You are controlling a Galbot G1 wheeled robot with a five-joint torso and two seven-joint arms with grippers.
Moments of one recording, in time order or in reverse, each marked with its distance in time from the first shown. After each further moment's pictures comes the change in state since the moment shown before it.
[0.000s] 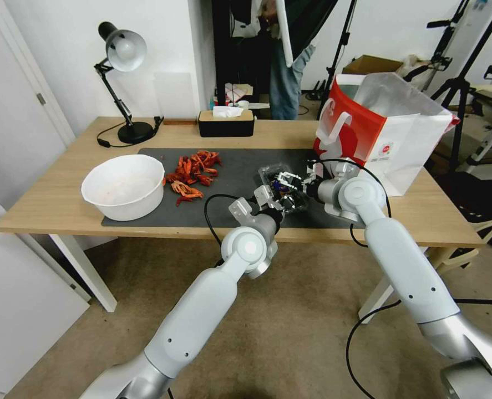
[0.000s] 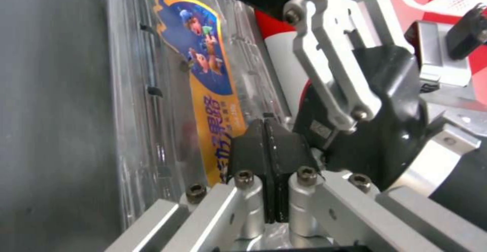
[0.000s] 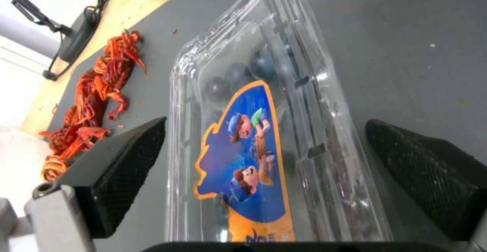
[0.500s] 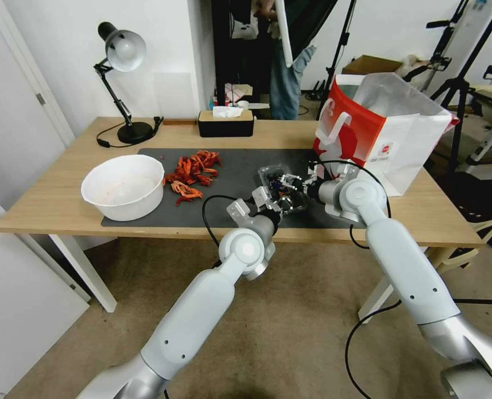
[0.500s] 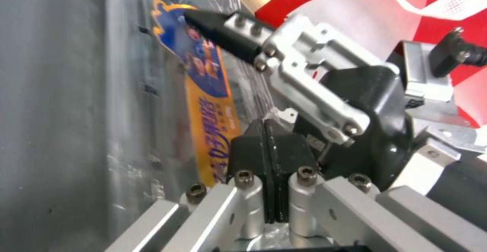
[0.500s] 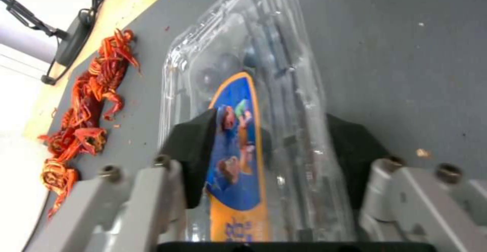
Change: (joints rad) left arm 0.004 0.015 0.001 -0.016 -0.001 -0.002 -0.001; right arm -0.014 0.004 0.010 0.001 0.039 0.000 0.034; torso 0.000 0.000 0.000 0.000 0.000
